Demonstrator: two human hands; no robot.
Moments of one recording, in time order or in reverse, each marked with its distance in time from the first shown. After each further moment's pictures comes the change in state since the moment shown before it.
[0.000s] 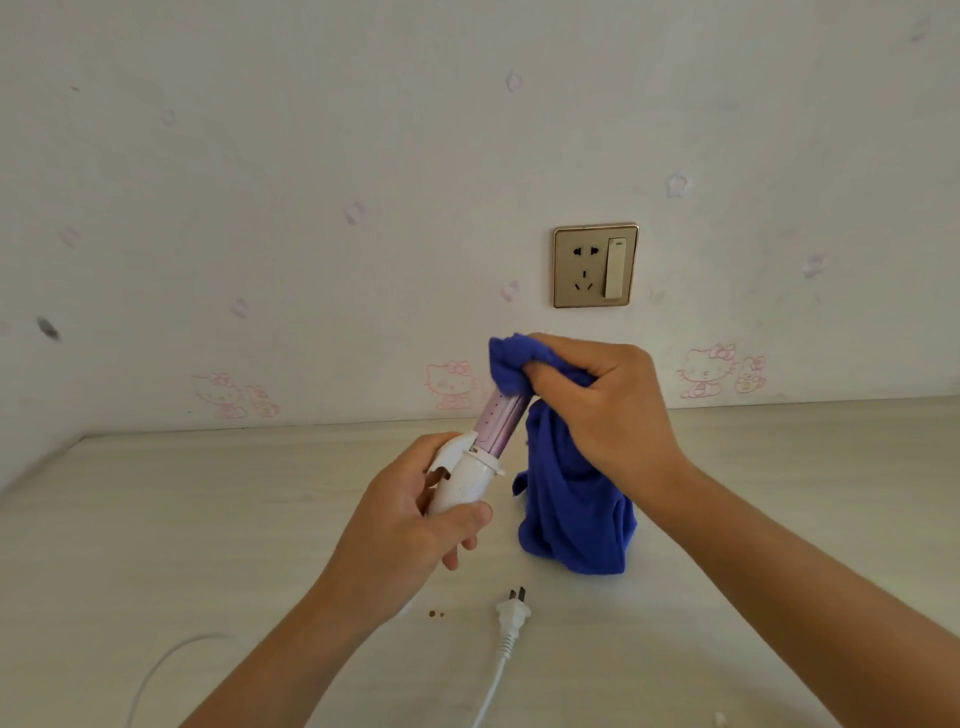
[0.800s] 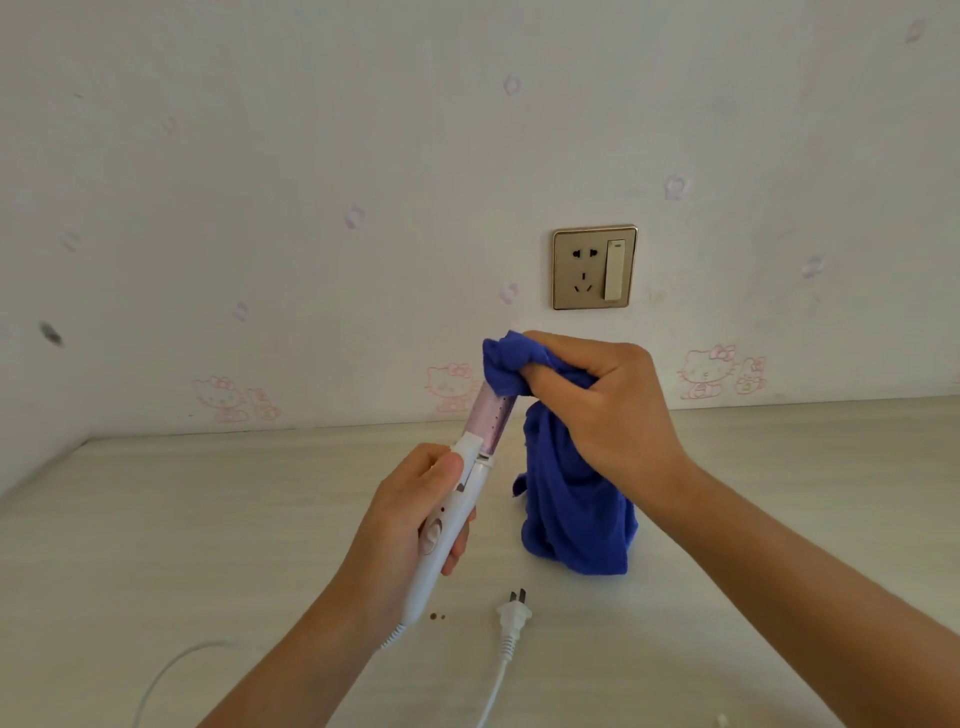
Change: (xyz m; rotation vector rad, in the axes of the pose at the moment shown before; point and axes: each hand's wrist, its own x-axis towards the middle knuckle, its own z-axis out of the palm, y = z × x) left_hand 0.000 0.001 0.005 -0.324 -0.003 -0.155; right_hand -0.001 -0.005 -0.002 0.011 -0.022 -0.038
